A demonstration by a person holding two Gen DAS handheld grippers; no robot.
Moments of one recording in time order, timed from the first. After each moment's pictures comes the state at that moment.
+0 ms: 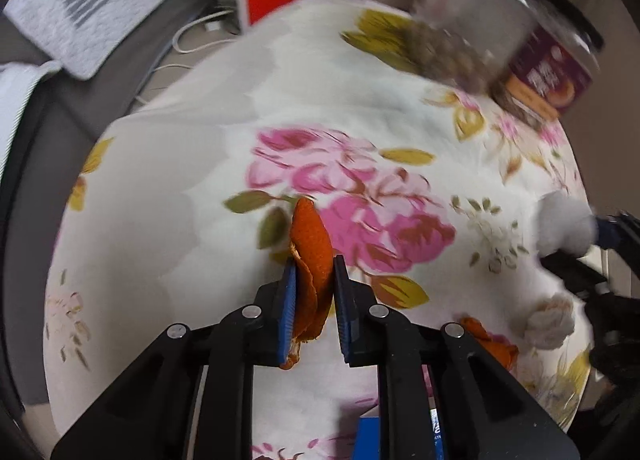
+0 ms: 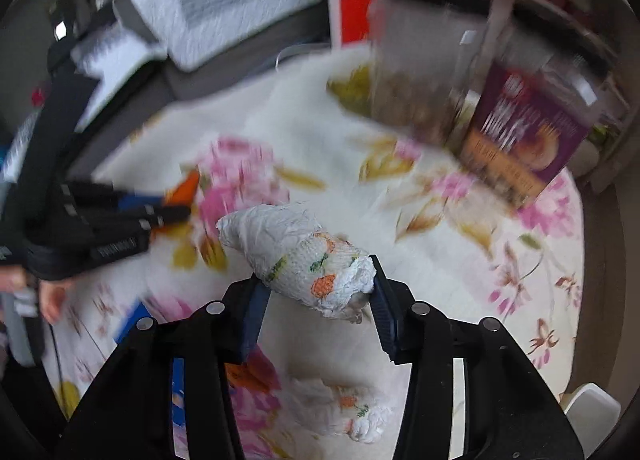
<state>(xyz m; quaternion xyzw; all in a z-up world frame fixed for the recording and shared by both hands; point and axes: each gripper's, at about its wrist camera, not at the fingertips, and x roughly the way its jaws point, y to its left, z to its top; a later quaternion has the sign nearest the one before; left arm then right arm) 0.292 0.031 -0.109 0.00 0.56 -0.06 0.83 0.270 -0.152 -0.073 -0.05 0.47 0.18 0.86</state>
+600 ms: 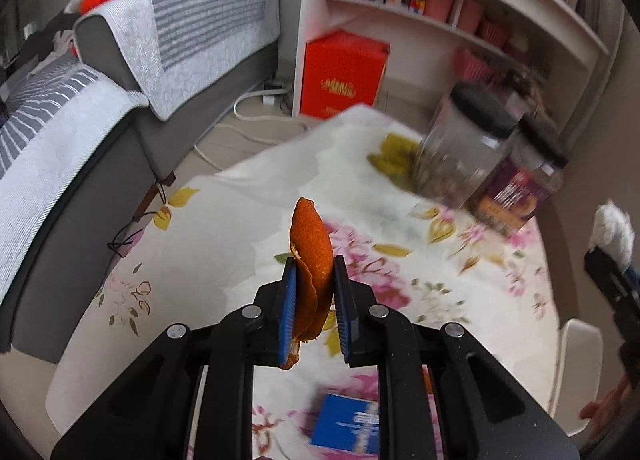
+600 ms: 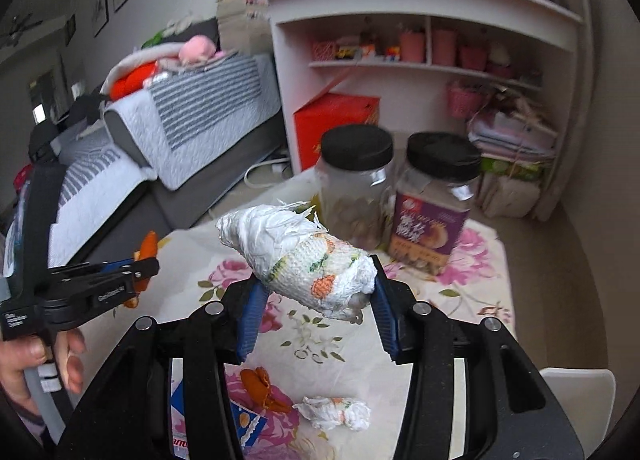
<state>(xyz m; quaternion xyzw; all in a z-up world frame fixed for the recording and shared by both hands) 0.240 0.033 -0.010 -0.07 0.43 0.02 0.90 0.212 -0.187 0.018 0.01 0.31 0.10 0.94</state>
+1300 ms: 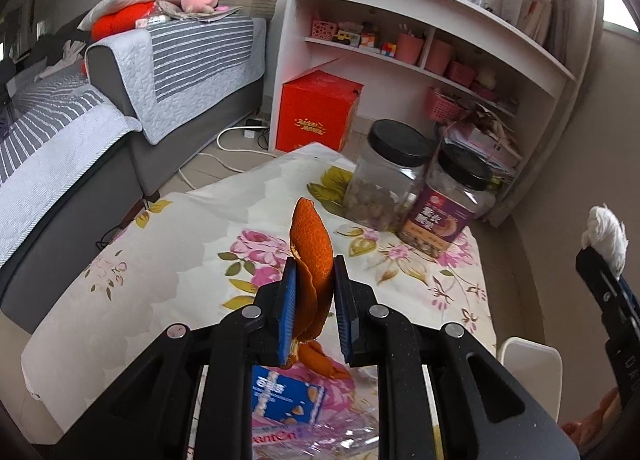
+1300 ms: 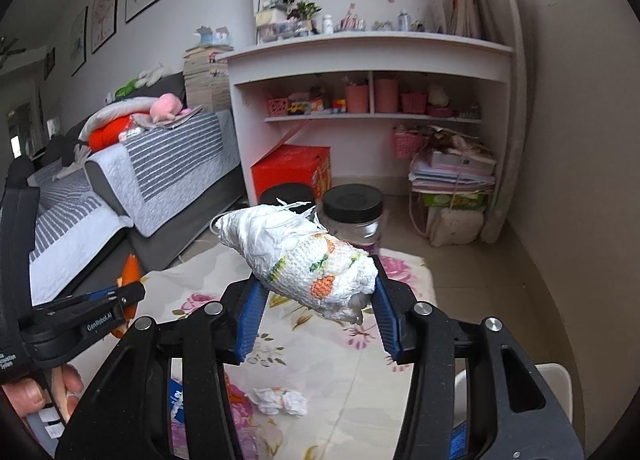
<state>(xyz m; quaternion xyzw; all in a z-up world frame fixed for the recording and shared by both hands) 0.180 -0.045 0.037 -0.09 0.37 0.01 0.93 0.144 -0.253 0.066 0.02 0.23 0.03 0.97</state>
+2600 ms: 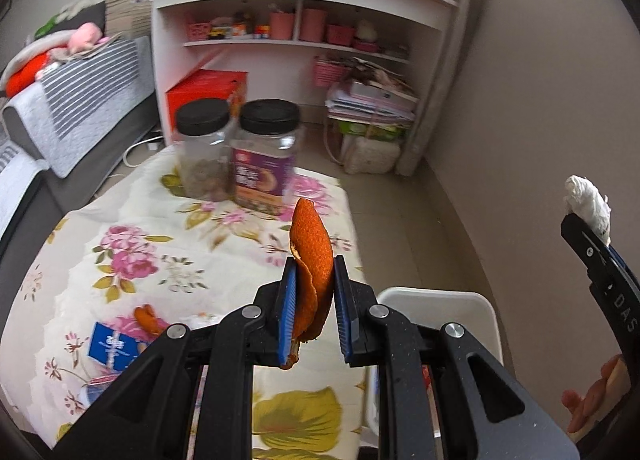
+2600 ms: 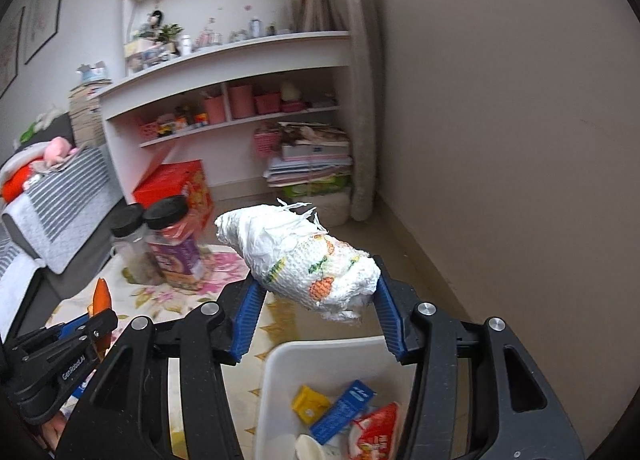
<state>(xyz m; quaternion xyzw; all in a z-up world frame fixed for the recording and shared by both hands) 0.136 -0.250 0.043 -0.02 0.37 -0.12 0.92 0.057 -0.435 0.067 0.08 0.24 -0.16 0.95</state>
